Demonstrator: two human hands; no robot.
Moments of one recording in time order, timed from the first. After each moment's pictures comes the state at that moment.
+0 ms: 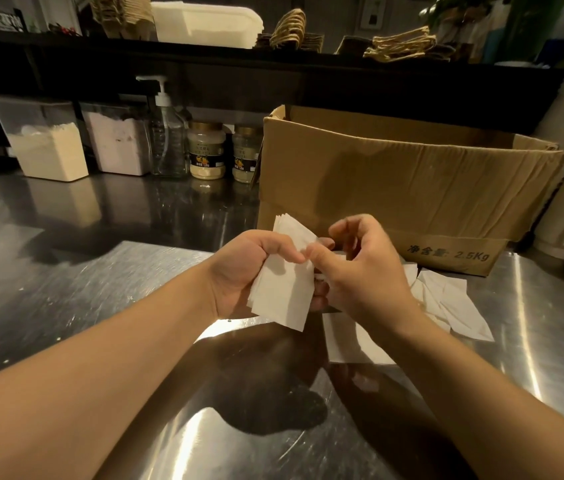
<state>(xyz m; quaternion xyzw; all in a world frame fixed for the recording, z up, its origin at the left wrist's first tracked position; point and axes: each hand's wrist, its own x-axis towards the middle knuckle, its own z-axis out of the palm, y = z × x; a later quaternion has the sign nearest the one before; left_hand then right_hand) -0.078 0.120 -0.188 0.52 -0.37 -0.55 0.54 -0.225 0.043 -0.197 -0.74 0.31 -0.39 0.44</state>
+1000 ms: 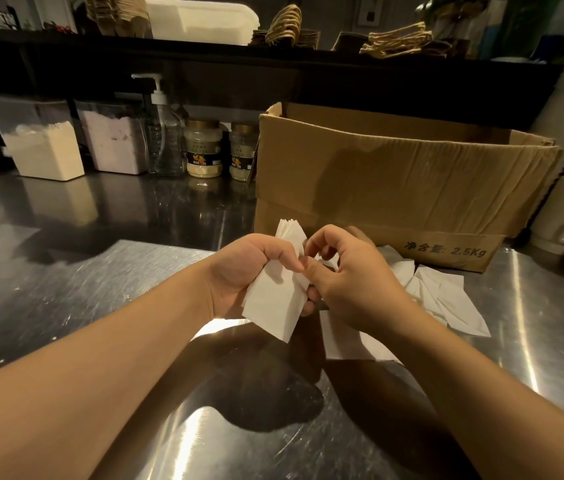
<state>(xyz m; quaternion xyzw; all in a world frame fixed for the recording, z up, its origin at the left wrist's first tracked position) -0.080 0.122 -0.185 0.57 -0.37 -0.57 0.46 -0.222 0.036 -0.199 -0.85 0.30 -0.27 0.33</state>
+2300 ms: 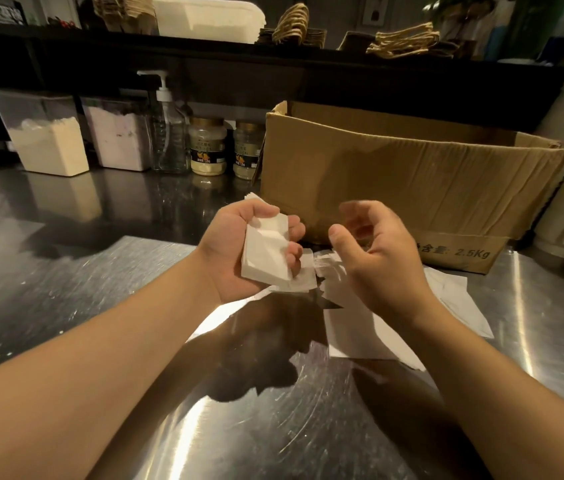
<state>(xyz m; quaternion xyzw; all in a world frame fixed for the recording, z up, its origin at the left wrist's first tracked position) -0.063 0.115 -0.187 0.35 -0.24 -0.64 0.64 -0.234 0.022 -0.195 -0.81 0.29 -0.43 0.28</state>
